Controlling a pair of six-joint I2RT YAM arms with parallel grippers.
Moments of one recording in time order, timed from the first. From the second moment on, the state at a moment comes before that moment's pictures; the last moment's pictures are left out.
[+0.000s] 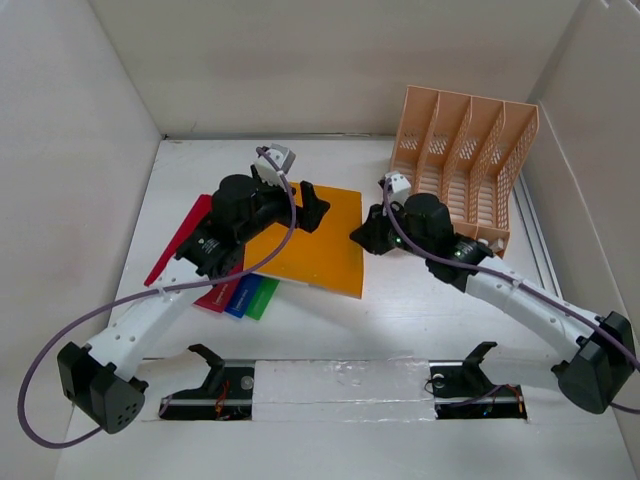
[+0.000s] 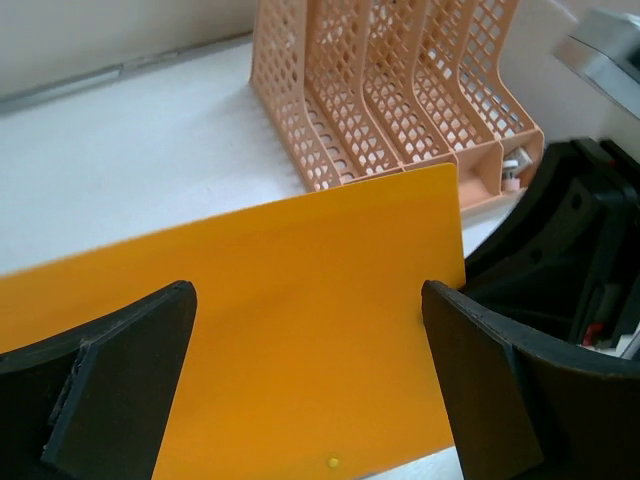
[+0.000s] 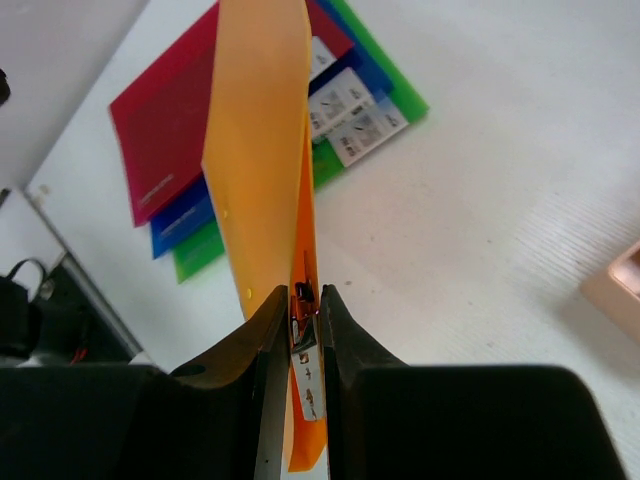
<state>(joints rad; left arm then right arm) -0.60 1.09 1.05 -0.17 0.12 -0.27 0.72 1.17 0.94 -0.15 -0.10 0.37</state>
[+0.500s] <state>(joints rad) -0.44 1.45 1.42 -0.33 0.65 0.10 0.55 1.18 0.93 -0.03 -0.71 0.35</state>
